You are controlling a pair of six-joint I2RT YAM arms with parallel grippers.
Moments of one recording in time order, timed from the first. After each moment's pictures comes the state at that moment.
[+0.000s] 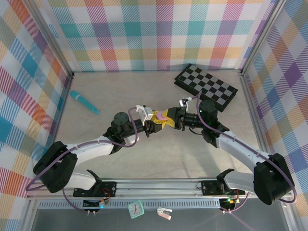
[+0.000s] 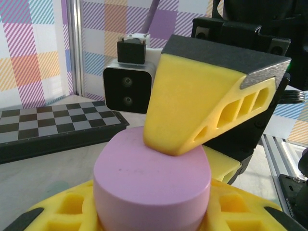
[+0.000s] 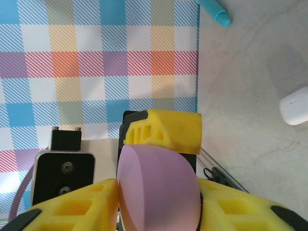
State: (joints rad) left arm -0.70 1.35 0.59 0.80 0.52 -0.10; right arm 0.52 1.20 0.67 0.36 -0.81 1.40
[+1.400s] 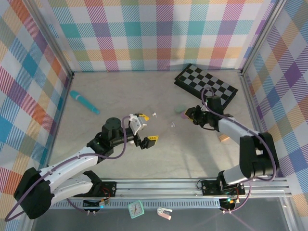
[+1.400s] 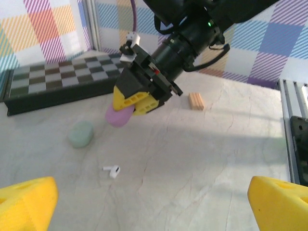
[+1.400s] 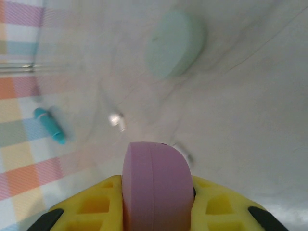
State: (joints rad) left arm -0.70 0.99 0.52 0.23 0.41 0.10; right arm 0.19 1.50 0.79 -0.12 -0.50 0.89
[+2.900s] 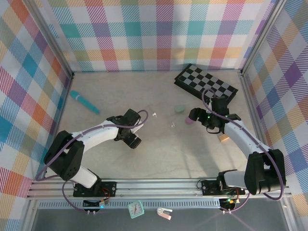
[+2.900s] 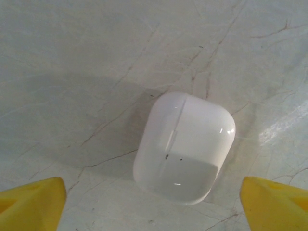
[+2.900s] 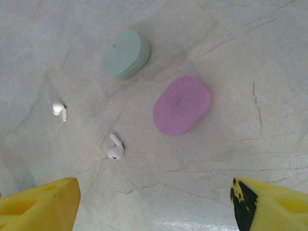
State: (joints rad) left arm -0.60 1.53 0.89 -0.66 -0.14 0.16; right arm 0.18 1.29 0.81 -0.44 -0.28 0.56
